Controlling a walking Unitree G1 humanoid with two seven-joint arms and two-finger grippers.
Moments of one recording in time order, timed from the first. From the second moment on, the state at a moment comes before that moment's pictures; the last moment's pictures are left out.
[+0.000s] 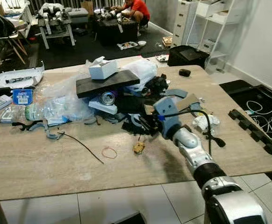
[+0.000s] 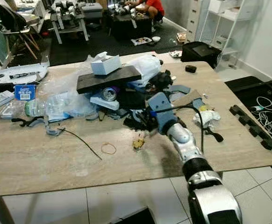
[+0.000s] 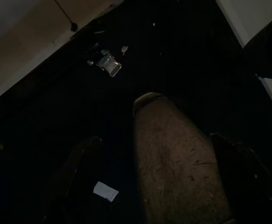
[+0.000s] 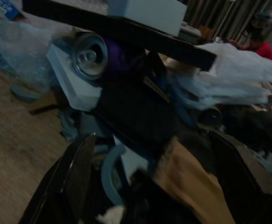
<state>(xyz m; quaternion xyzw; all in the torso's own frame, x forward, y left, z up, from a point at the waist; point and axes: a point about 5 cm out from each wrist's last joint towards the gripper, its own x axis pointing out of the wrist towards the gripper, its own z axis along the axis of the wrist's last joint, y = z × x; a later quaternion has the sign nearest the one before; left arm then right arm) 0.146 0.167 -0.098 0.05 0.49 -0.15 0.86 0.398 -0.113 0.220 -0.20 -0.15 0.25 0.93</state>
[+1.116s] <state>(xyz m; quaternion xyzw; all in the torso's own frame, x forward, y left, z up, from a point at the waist) 0.154 0.175 -0.090 0.04 0.43 -0.13 0.89 0.413 -0.140 0.228 -0.26 -0.12 0.08 0.96</state>
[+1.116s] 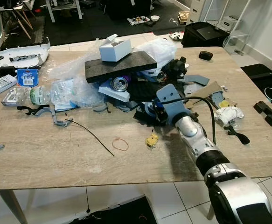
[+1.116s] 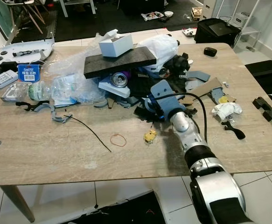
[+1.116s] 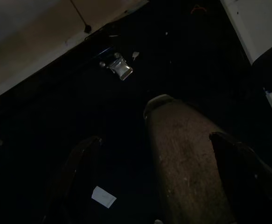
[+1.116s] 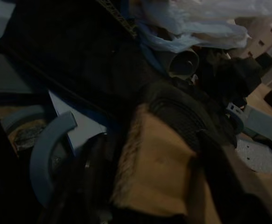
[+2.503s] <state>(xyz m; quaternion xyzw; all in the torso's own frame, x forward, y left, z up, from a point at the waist) 0.152 0.172 -0.097 0.05 0.51 -0.15 0.85 0.375 -0.196 0.250 -0.29 -0.22 0.09 0.93</state>
